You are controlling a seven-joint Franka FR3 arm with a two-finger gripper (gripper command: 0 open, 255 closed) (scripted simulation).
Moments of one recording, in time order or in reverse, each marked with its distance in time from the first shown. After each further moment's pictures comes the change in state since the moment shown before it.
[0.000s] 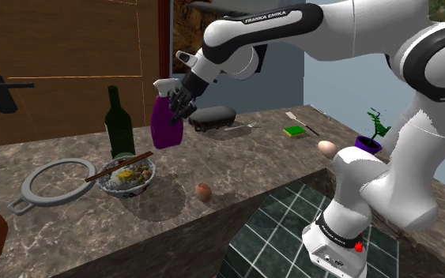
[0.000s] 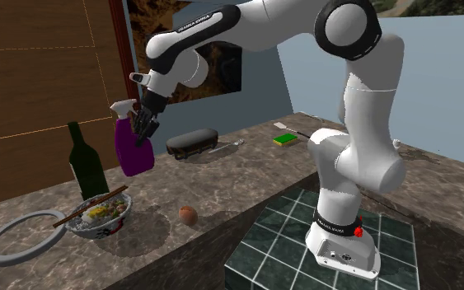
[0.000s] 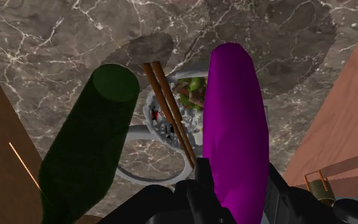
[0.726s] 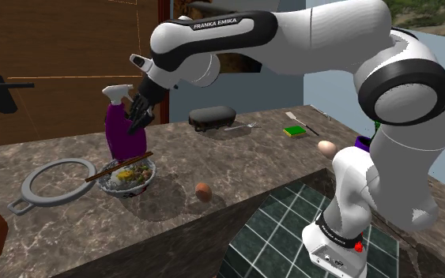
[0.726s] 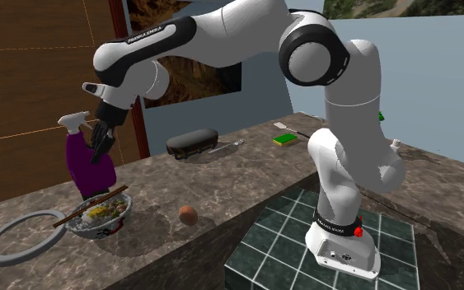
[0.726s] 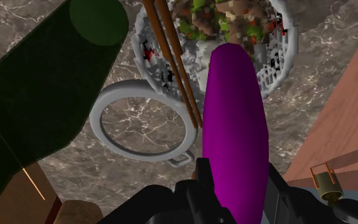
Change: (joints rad) arm -0.012 0.314 0.093 0.283 0.203 -0.044 0.058
